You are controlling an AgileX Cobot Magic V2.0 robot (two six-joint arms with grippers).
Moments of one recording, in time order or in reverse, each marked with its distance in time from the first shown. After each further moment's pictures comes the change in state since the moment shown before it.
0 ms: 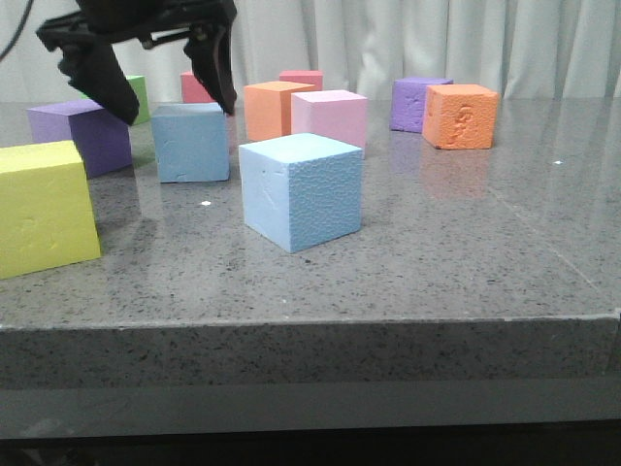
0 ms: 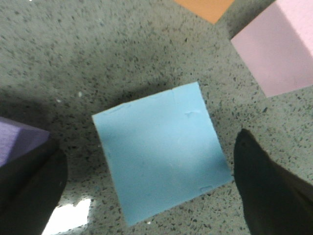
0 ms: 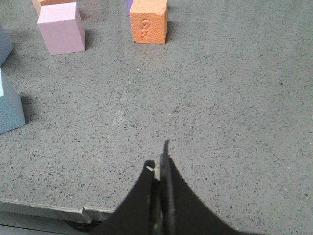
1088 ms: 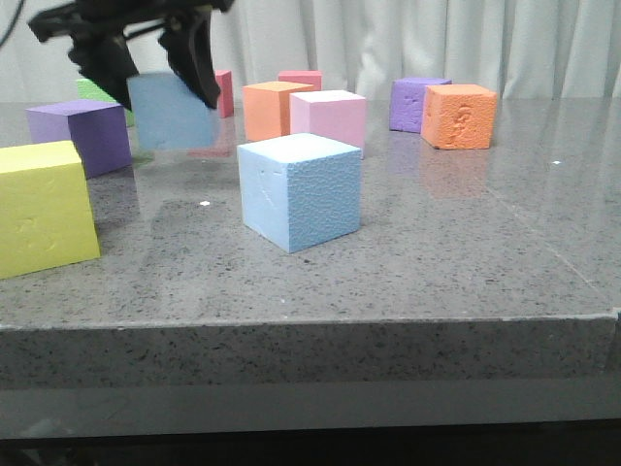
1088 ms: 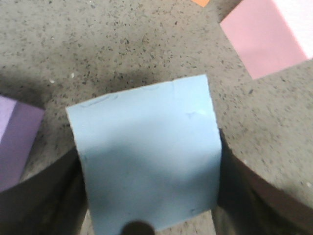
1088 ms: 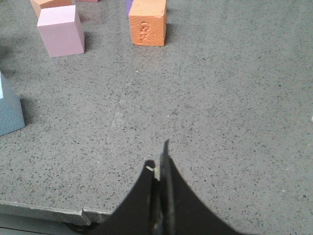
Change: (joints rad) left arm 0.000 -0.061 -0.002 -0.016 0.084 0.001; right arm 0.000 0.000 0.000 0.000 -0.008 0.000
